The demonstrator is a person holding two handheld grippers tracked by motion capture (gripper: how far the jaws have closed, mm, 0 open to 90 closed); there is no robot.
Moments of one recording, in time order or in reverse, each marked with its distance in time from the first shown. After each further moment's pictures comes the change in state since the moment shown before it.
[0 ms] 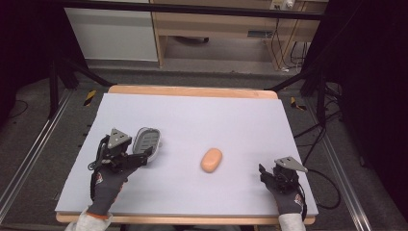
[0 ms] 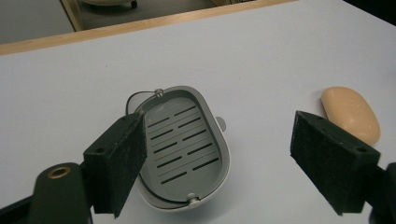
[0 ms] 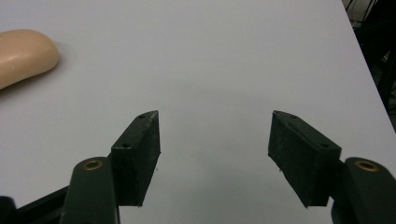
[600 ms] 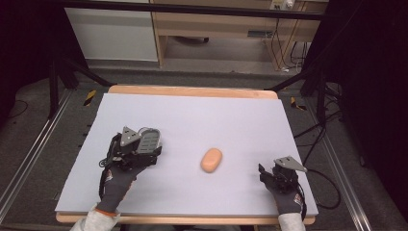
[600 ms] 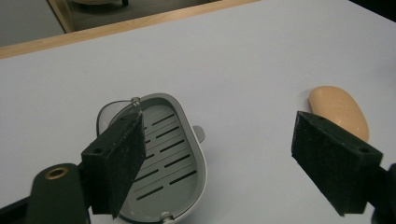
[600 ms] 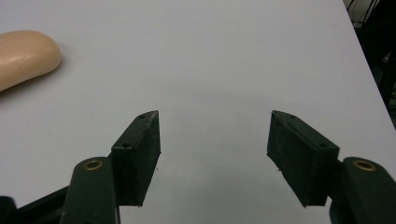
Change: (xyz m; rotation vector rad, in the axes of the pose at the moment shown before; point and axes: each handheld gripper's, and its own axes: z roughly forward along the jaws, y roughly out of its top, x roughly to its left) left arm -0.019 0.009 0.015 0.023 -0.018 0.033; right arm 0.001 0.001 0.000 0.000 0.004 -0.001
